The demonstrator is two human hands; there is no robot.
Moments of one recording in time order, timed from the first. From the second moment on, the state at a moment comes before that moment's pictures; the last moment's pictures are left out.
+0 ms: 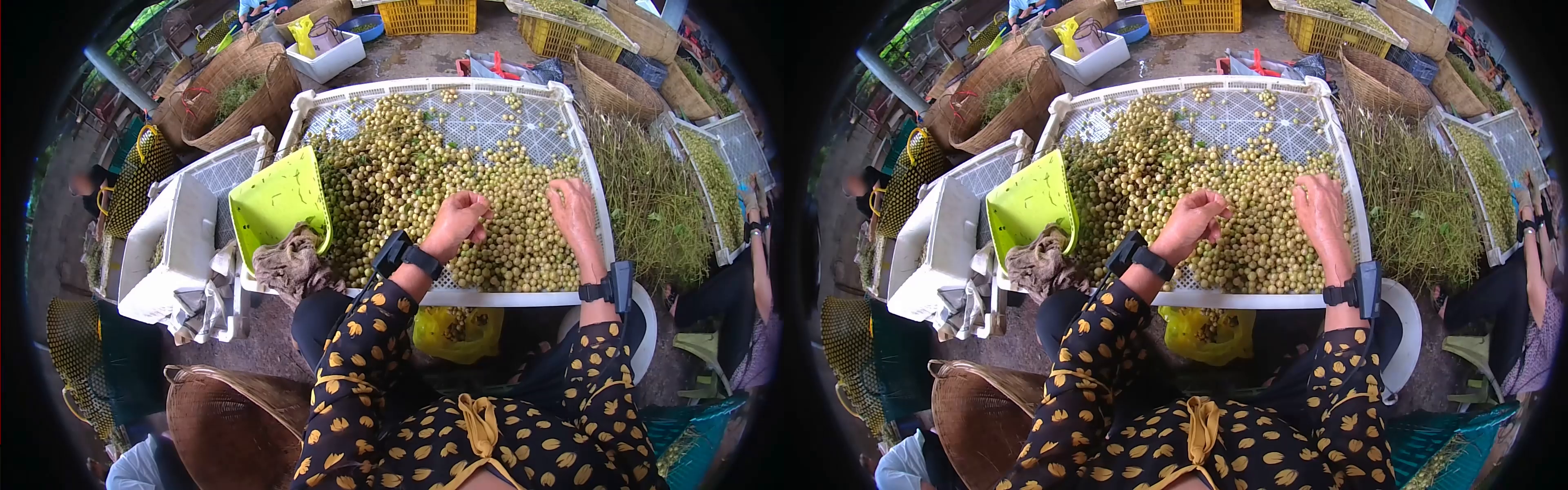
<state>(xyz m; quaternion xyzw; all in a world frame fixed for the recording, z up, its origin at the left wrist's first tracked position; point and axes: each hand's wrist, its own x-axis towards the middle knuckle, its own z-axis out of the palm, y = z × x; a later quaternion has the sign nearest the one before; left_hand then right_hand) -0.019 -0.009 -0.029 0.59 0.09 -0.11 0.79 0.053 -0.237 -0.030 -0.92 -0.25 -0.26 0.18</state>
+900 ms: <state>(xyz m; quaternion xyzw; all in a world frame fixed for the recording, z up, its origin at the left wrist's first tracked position) -0.021 -0.032 -0.029 0.60 0.06 -0.06 0.79 0.025 -0.189 -0.012 -0.83 -0.23 0.06 0.51</state>
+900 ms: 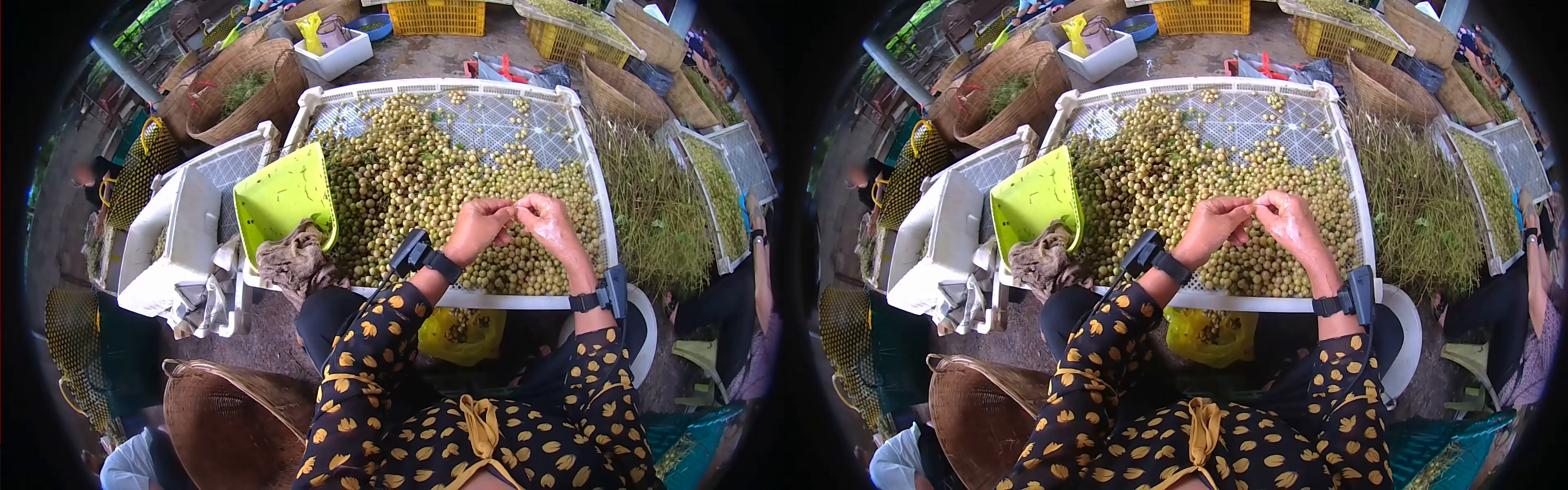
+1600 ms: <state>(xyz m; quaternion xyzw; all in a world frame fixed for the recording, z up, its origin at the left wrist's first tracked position) -0.020 -0.004 -0.031 0.61 0.13 0.00 0.78 0.037 -0.191 -0.047 -0.93 -0.30 -0.06 0.21</state>
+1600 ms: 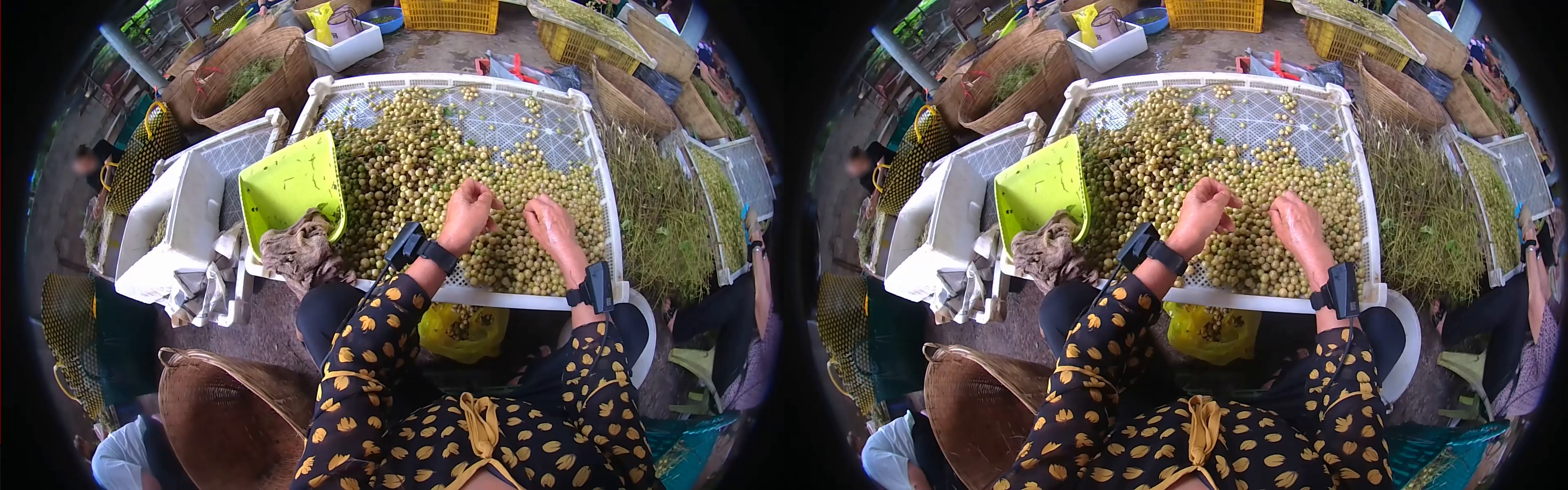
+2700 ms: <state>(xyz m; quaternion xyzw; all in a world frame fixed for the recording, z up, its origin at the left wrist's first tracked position) -0.028 -0.036 -0.044 0.67 0.06 -0.03 0.74 0.007 -0.181 -0.028 -0.85 -0.30 -0.04 0.43</state>
